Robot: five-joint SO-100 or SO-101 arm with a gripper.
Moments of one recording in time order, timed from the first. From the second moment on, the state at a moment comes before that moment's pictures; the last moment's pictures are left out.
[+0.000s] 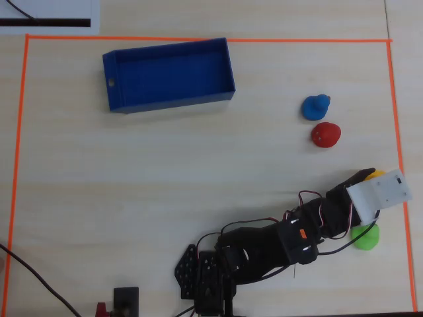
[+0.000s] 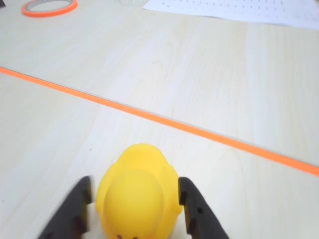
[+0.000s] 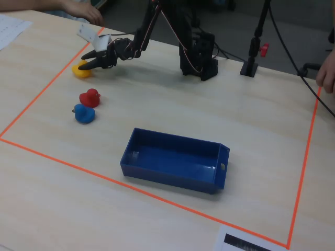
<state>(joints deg) 72.7 65.3 128.8 -54.2 -89.0</state>
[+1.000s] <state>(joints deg) 57.7 90.3 137.1 -38.1 -75.4</state>
